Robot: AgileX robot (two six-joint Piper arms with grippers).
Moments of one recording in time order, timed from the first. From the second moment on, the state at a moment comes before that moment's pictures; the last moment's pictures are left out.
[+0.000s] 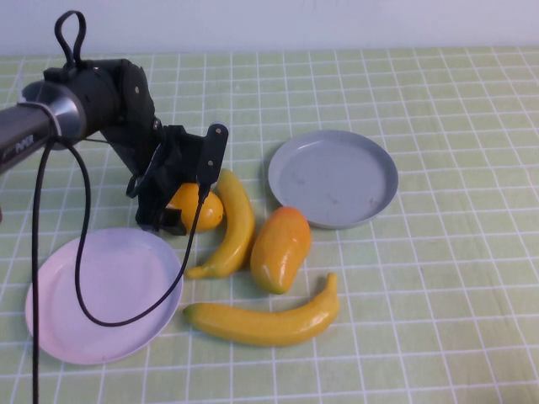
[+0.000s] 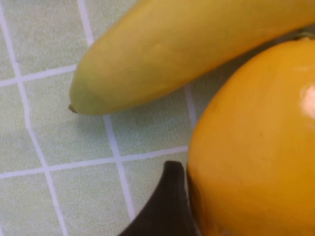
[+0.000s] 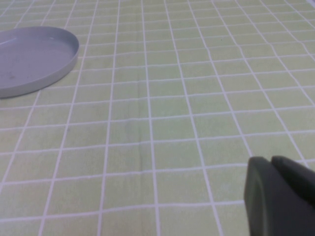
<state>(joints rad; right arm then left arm) 0.02 -0.01 0.02 0.02 0.37 0.05 -0.31 2.11 -1.67 -0.15 0.94 1.59</state>
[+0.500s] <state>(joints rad) 0.02 -0.01 0.02 0.02 0.37 0.05 -0.31 2.08 -1.67 -0.18 0.99 1.55</state>
